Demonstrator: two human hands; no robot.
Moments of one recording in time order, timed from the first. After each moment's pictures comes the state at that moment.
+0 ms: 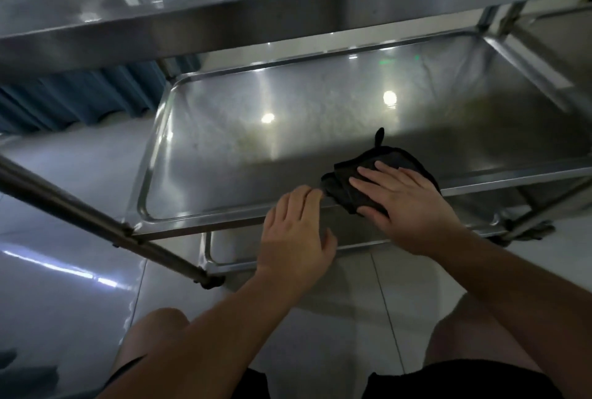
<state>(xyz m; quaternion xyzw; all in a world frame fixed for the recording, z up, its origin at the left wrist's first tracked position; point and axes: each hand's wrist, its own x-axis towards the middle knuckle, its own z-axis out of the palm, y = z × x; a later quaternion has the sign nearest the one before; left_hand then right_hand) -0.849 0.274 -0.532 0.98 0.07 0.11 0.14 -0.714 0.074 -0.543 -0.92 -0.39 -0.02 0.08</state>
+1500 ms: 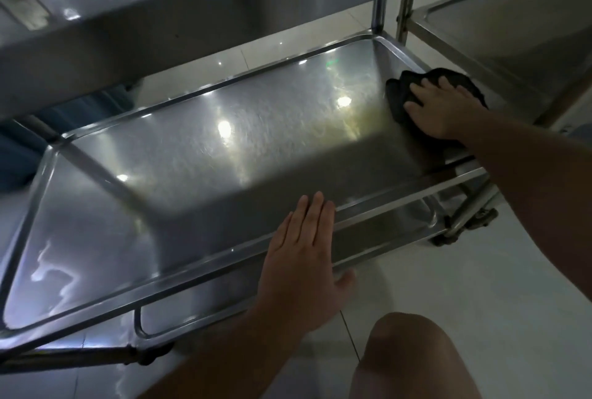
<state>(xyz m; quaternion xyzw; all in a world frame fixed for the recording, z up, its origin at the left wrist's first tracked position) -0.751 0.145 -0.555 0.99 -0.09 0.03 0.07 -0.463 -0.108 -0.517 -0.99 -0.10 0.09 0.08</state>
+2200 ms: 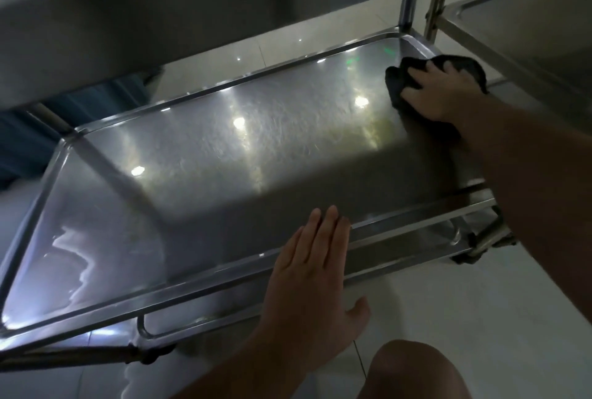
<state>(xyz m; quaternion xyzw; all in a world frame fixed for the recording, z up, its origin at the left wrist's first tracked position) -0.750 0.144 -0.549 1.00 -0.08 0.00 0.04 -0.412 -0.061 -0.512 -0.99 -0.11 0.07 0.08</state>
